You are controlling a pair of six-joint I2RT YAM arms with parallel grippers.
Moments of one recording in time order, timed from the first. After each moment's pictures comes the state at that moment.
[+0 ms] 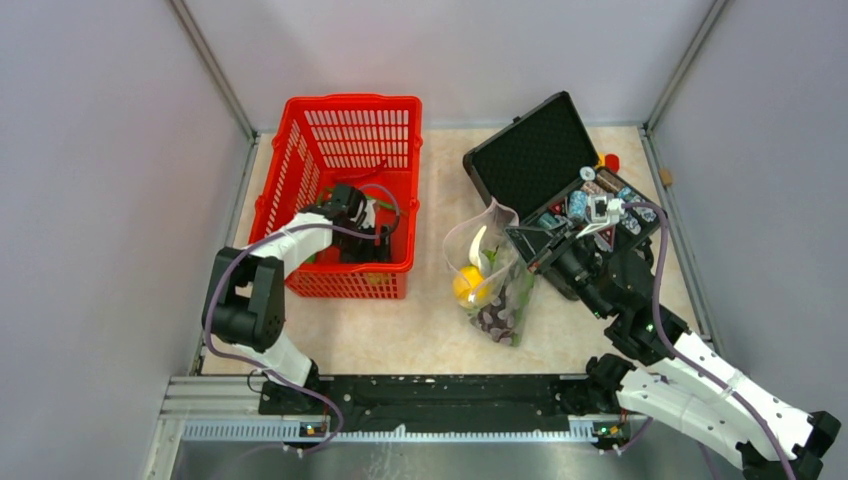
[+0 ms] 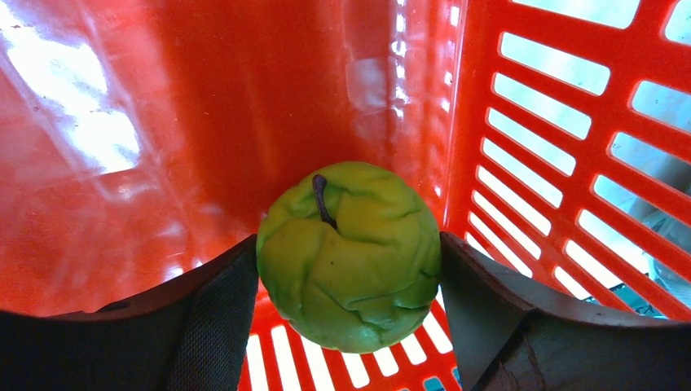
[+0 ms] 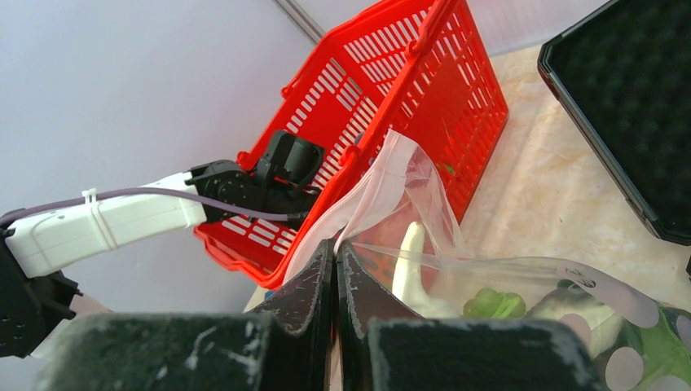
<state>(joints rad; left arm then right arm) -0.27 1.63 1.02 -0.63 0.30 -0.26 0.82 0.59 0.66 0.04 0.21 0.69</state>
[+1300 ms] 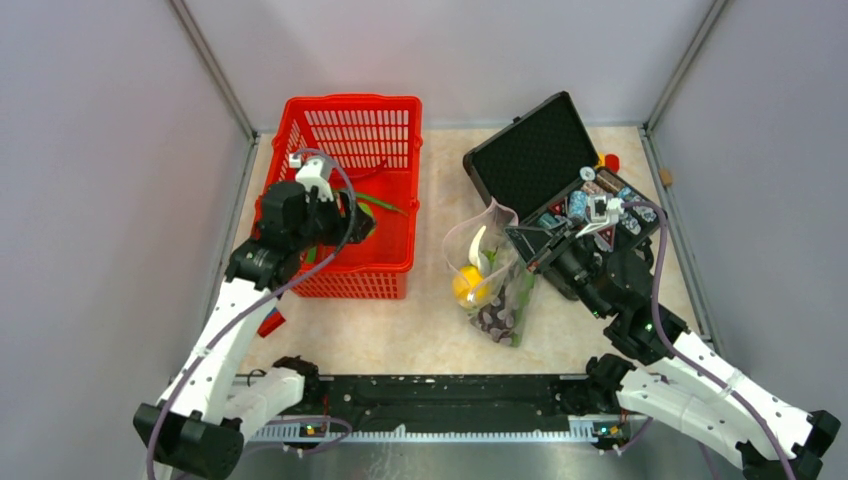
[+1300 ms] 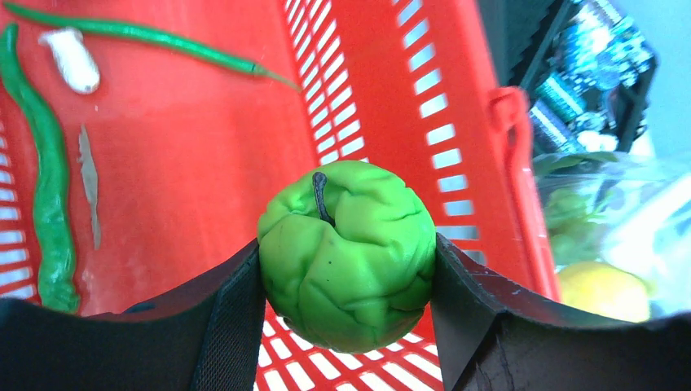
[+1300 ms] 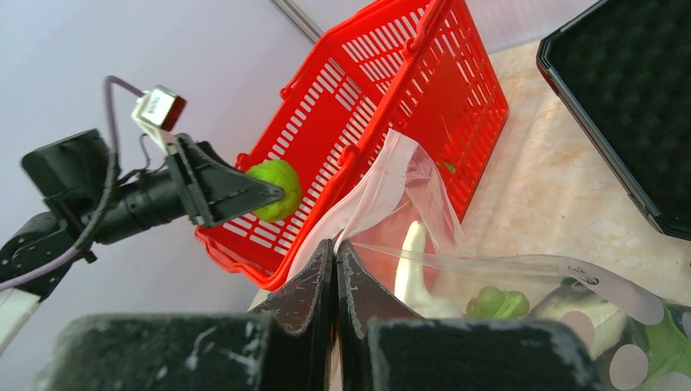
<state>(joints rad) -0.27 0.99 1.01 -0.53 0.21 -0.35 0.82 0.59 0.66 0.04 0.21 0.71</state>
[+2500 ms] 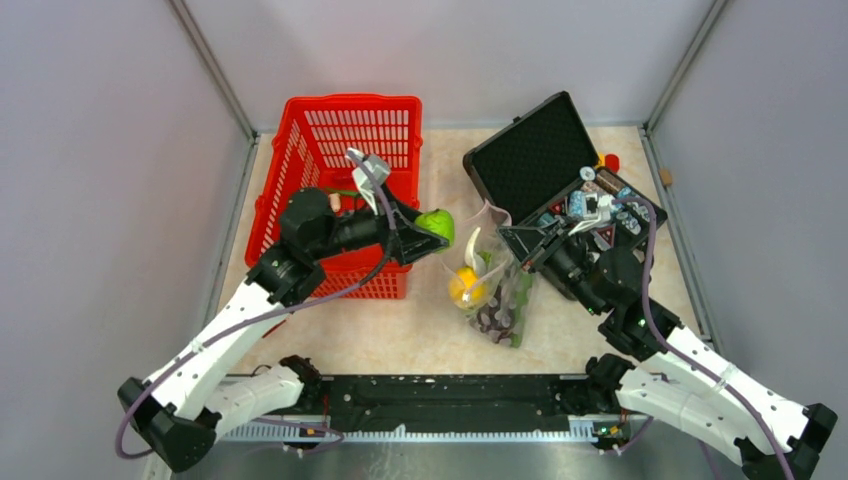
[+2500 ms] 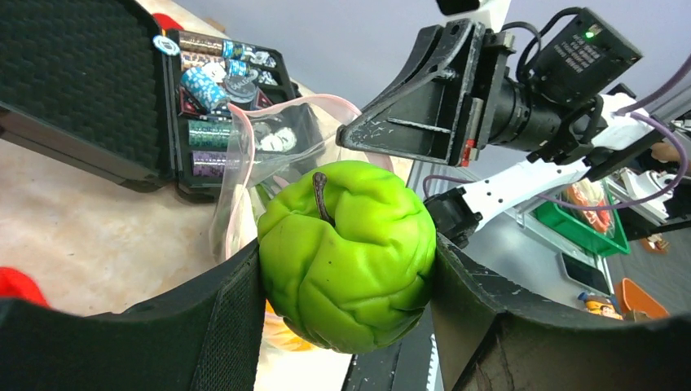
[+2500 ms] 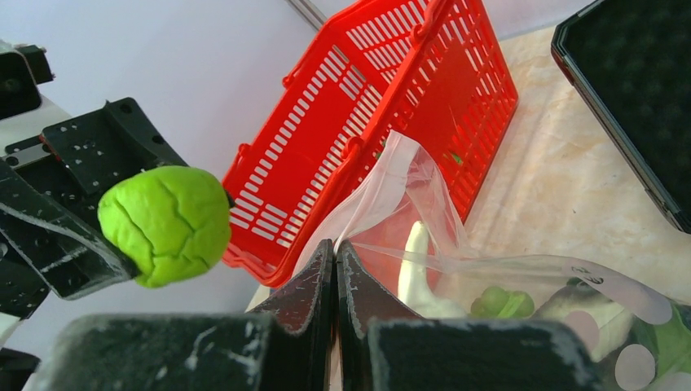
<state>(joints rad) -0.60 0.95 1.00 -0.04 0.63 -0.46 0.82 0.63 0.66 0.06 0.19 0.72</state>
